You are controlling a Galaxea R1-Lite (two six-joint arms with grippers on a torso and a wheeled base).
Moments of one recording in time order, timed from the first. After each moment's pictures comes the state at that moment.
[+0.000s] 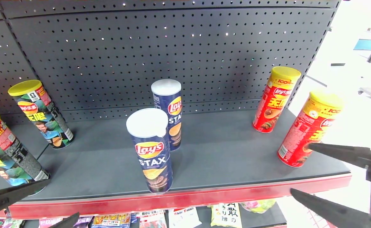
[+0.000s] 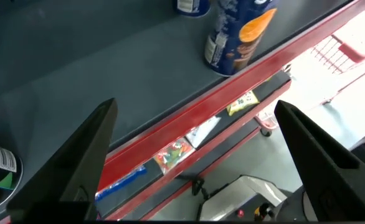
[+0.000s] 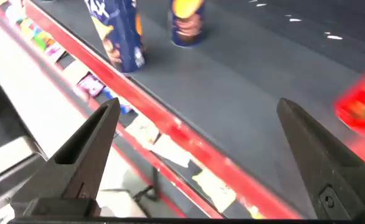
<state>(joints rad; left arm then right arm) -0.29 0.81 -0.36 -0.09 -0.27 0.06 0.78 0.96 -0.52 -0.22 -0.04 -0.10</state>
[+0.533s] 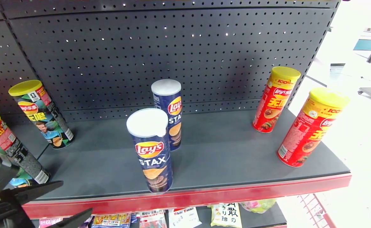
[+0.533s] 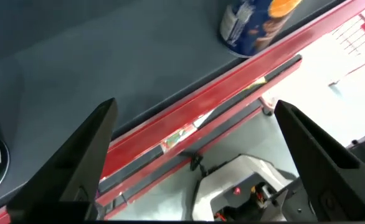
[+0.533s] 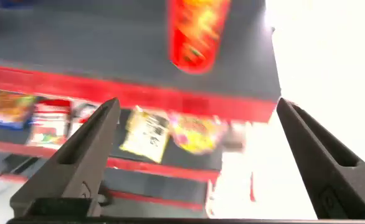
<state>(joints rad) -0.29 0.95 -0.36 -0.09 -0.24 0.06 0.33 0.48 -0.33 0.09 -0.18 -0.05</state>
